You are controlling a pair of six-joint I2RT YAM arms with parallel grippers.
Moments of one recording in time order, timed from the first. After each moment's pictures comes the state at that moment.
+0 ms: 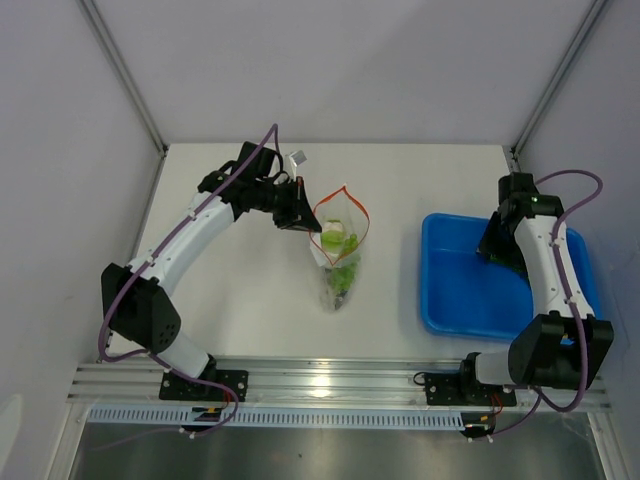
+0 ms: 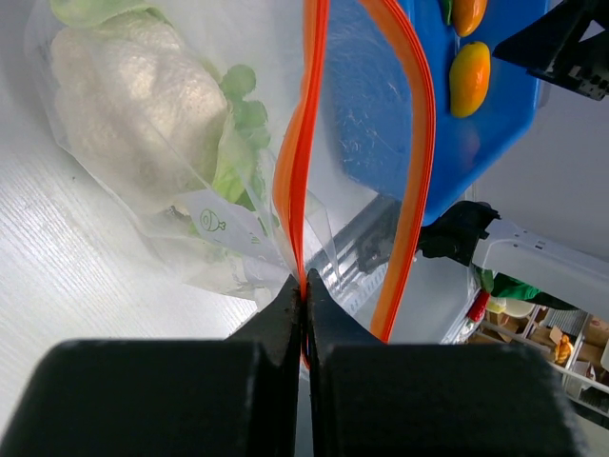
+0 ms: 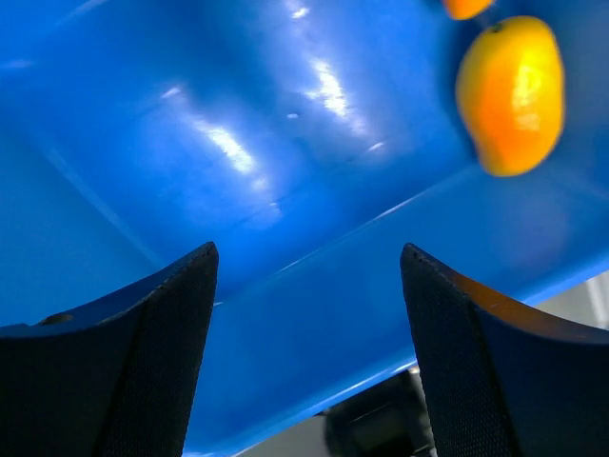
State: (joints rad) left arm -0.44 1.57 1.47 -0.77 0.64 -0.50; right arm -0.08 1.36 1.31 -1.22 0.35 0.43
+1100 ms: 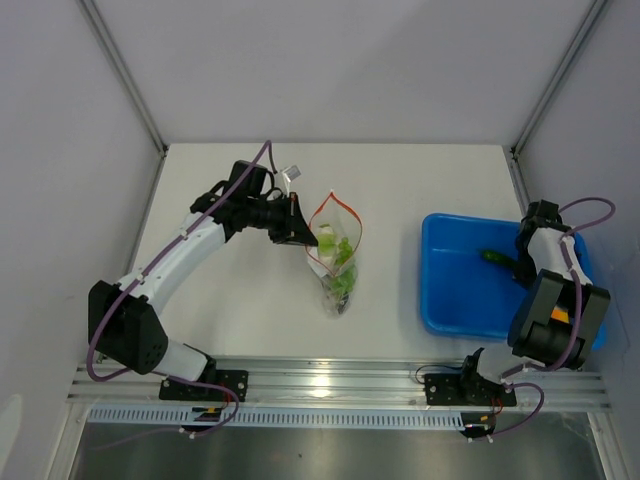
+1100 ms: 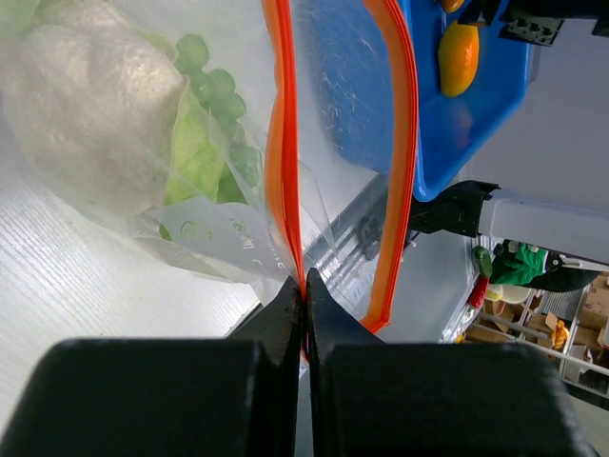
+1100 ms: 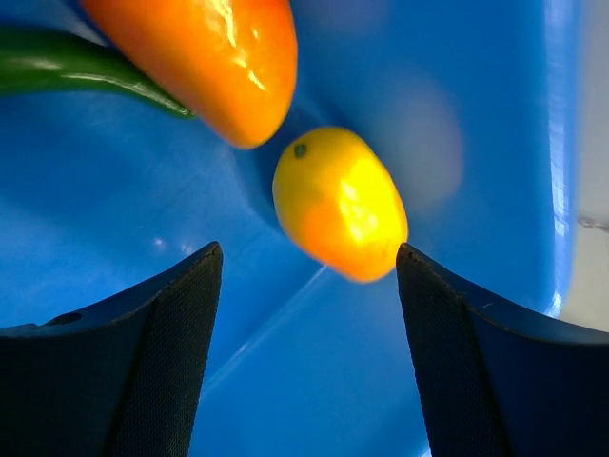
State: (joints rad) left arm -0.42 1.44 1.25 -0.63 0.69 -0.50; right arm -0.38 1.49 1.03 -0.81 0.62 0.11
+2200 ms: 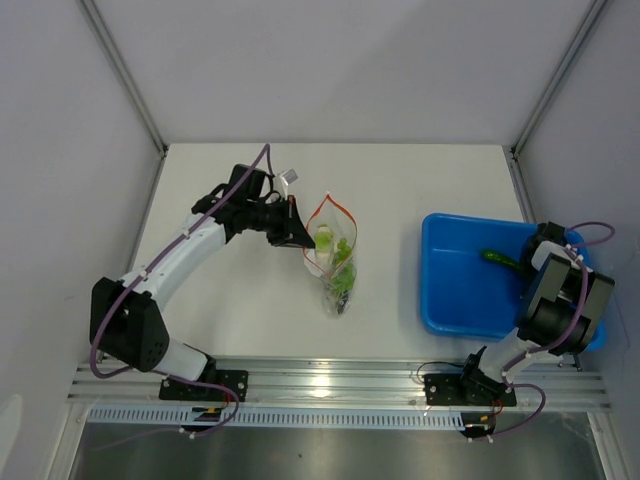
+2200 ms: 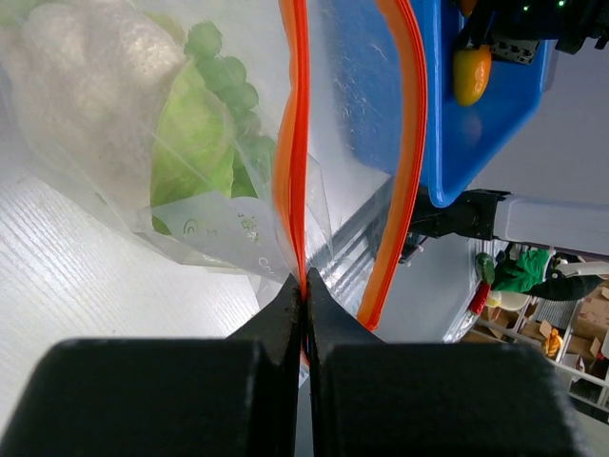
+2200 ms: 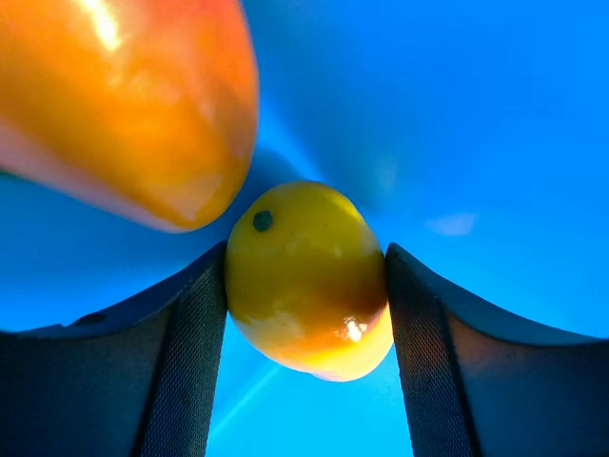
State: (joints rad) left arm -0.40 1.45 1.21 -0.61 0.68 -0.50; right arm -0.51 1.62 0.88 -0.55 0.65 -0.02
